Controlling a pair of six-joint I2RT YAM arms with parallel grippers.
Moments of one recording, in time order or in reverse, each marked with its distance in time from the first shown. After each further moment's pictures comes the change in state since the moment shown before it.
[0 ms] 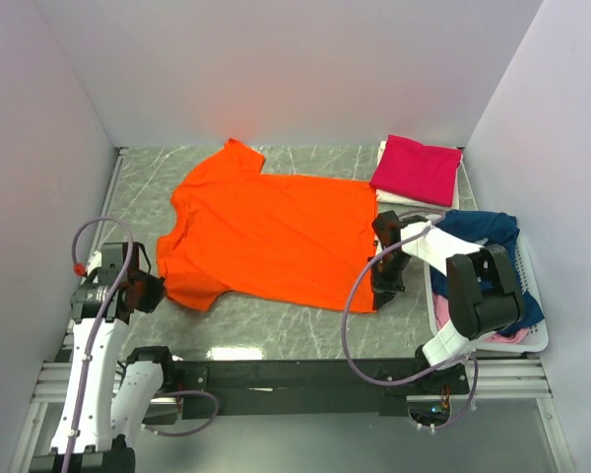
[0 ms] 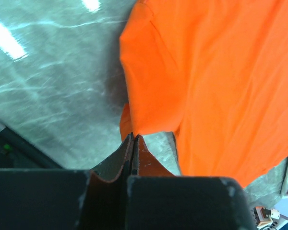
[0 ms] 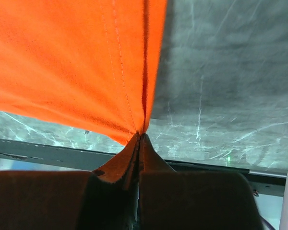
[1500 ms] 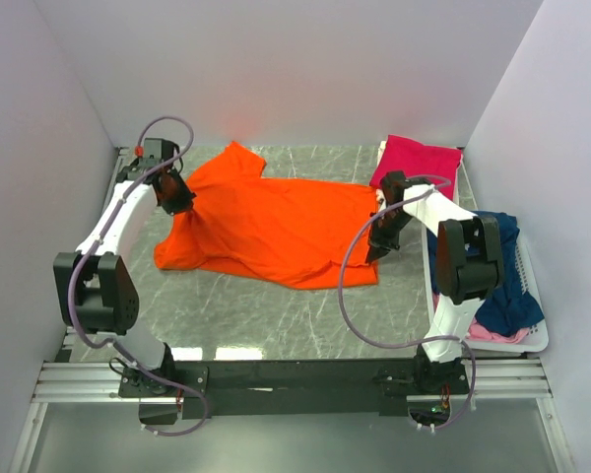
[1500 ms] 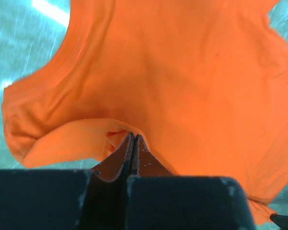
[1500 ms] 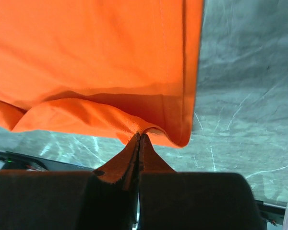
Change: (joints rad) left arm -0.110 0.907 0.590 0.348 0.066 0.444; right arm -0.116 0.251 0.389 -0.007 -0.064 0.048
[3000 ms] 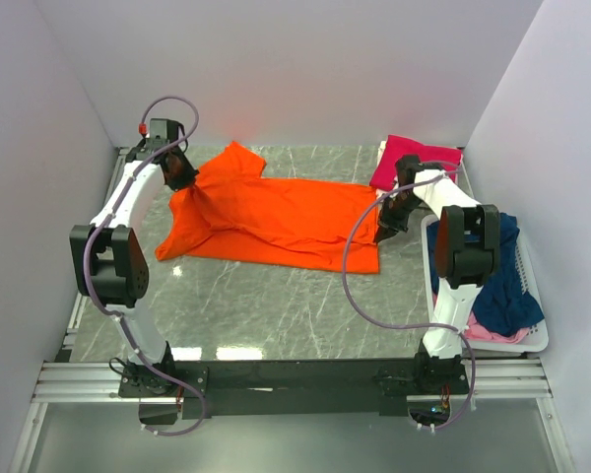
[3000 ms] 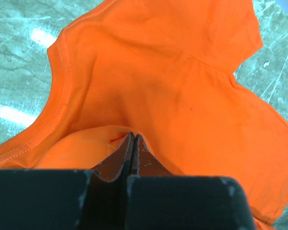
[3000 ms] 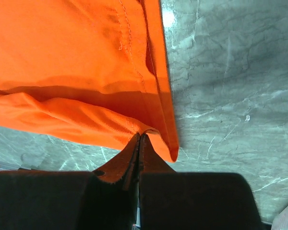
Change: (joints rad) left arm 0.000 0.222 0.242 0.084 -0.046 0.010; right arm -0.110 0.143 0.223 -0.021 -0.012 -0.022
